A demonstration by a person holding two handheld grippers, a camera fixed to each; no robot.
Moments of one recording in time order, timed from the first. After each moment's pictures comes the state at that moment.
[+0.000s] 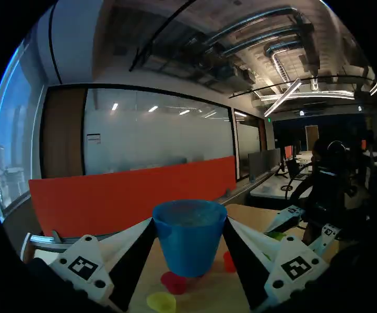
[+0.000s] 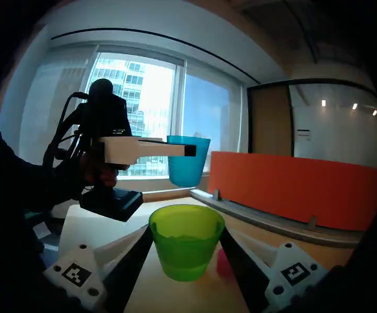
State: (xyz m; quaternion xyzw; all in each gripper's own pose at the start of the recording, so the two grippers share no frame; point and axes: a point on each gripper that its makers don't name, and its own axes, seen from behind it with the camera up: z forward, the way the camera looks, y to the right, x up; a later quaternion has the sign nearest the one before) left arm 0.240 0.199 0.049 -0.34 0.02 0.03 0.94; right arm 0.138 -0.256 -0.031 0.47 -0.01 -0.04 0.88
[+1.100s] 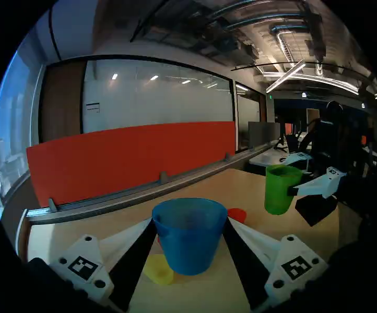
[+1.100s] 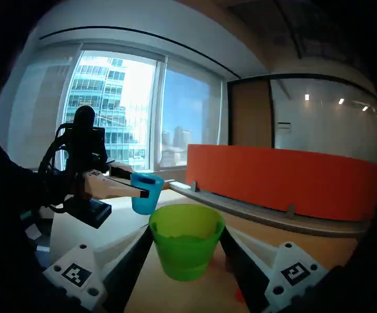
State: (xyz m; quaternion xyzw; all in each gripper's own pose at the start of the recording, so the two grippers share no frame) left arm 0.133 0.176 0.043 -0.34 -0.08 0.05 0.94; right arm 0.126 -0.190 -0.020 0.41 -0.04 -0.04 0.91
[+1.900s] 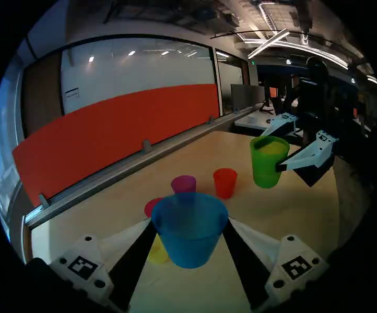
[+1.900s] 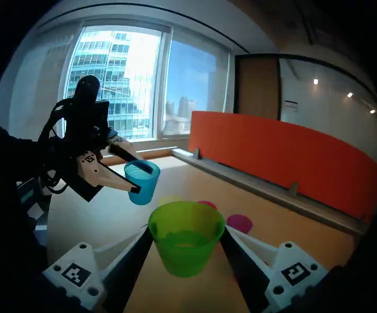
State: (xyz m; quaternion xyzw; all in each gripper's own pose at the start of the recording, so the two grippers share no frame) left arm 0.066 0.192 0.026 -0.38 -0.17 0.14 0.90; right arm 0.070 -0.169 -0.021 0.42 -0.13 -0.10 0.89
